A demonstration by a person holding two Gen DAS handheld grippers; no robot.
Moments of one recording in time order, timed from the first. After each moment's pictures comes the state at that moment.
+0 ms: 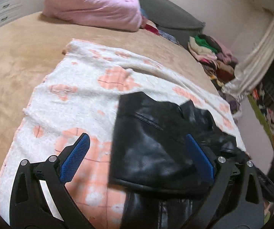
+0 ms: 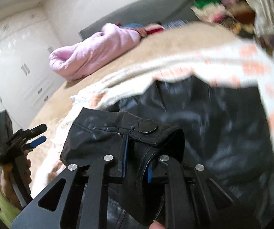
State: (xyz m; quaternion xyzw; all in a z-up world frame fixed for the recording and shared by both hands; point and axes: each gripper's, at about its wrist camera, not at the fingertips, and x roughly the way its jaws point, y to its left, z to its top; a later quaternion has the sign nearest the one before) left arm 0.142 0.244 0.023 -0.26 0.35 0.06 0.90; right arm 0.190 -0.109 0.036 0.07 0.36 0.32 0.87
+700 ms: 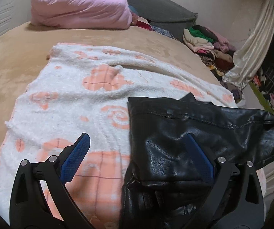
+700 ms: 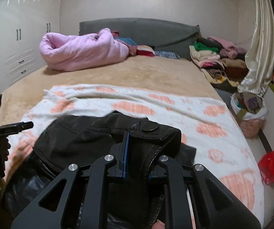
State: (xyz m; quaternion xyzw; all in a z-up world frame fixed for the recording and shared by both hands) left arm 0.176 0.211 0.008 -0.19 0.36 0.03 0.91; right arm 0.214 -0.171 0.088 -0.10 0.28 0.24 0.92
